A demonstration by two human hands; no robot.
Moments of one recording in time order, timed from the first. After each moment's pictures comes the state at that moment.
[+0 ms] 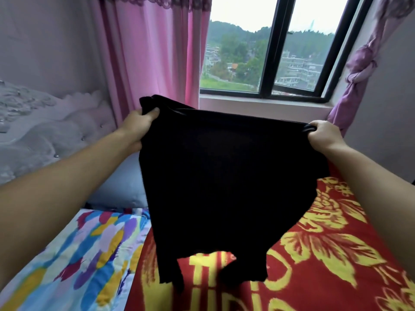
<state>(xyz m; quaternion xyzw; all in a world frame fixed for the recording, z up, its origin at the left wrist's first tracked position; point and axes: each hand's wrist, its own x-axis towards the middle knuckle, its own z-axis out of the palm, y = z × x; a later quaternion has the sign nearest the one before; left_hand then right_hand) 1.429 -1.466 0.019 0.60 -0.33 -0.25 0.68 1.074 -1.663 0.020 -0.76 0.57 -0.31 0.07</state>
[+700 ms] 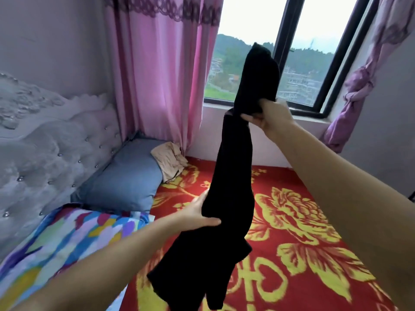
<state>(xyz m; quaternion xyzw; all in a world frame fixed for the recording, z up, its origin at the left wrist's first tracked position) 1.346 -1.451 -0.150 0.62 -0.60 -0.39 0.33 1.198 -1.576 0.082 -0.55 0.26 -0.49 0.62</state>
